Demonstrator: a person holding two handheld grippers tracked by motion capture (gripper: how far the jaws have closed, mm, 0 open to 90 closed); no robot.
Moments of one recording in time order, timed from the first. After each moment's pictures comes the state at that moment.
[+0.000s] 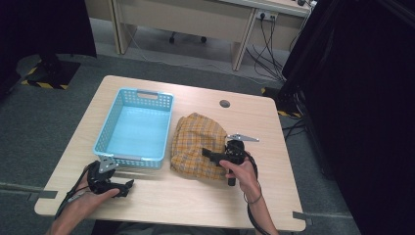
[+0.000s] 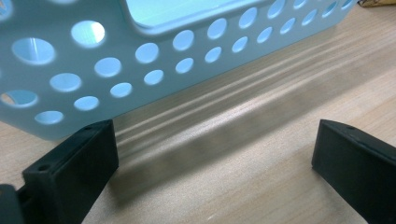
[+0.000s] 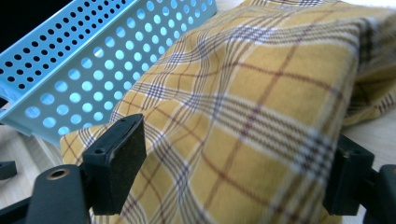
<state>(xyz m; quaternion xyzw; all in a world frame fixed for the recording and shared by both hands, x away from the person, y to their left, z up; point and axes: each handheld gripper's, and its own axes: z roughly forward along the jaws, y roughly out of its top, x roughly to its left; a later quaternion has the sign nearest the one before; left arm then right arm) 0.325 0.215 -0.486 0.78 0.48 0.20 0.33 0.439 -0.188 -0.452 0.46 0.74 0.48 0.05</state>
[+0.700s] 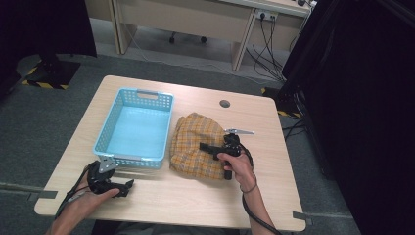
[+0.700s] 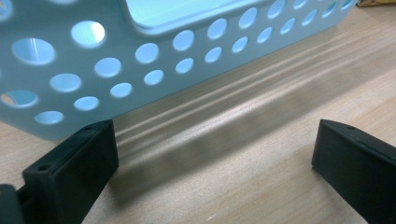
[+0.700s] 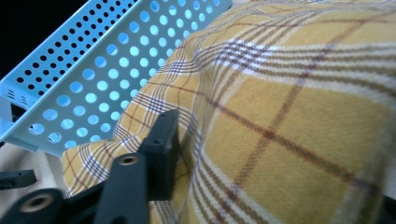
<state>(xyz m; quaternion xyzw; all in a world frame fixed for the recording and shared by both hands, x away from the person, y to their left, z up) 0.325 0.215 -0.486 0.78 0.48 0.20 0.33 0.467 -0.181 -0.460 0.45 0.74 0.49 -0.01</state>
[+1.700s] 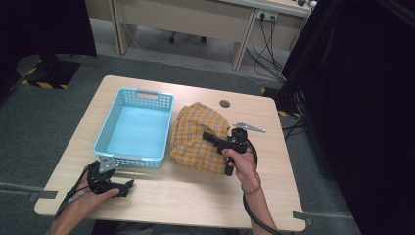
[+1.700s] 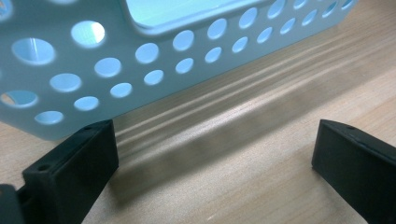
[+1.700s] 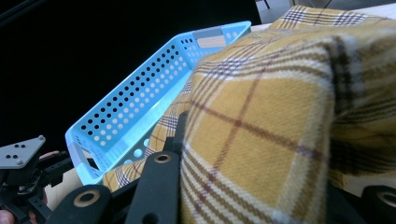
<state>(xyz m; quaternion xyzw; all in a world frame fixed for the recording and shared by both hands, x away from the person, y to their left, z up) 0.325 0.215 -0.486 0.78 0.48 0.20 0.33 0.447 -0.185 -0.410 0.43 0.70 0.57 0.01</state>
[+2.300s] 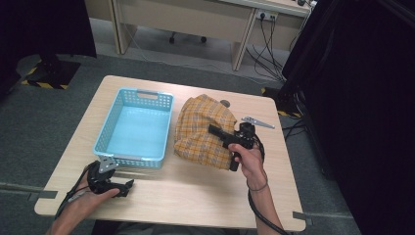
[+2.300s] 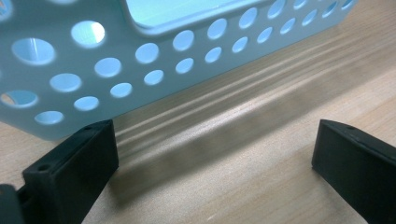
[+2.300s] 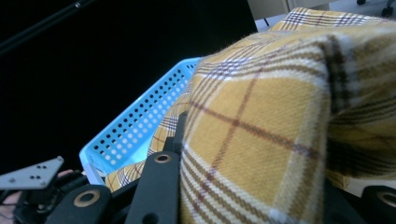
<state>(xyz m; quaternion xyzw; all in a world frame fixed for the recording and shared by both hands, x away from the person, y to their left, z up) 0.325 0.215 -0.486 0.78 0.48 0.20 0.33 0.446 -0.195 -0.380 0.43 0.68 0.60 0.02</state>
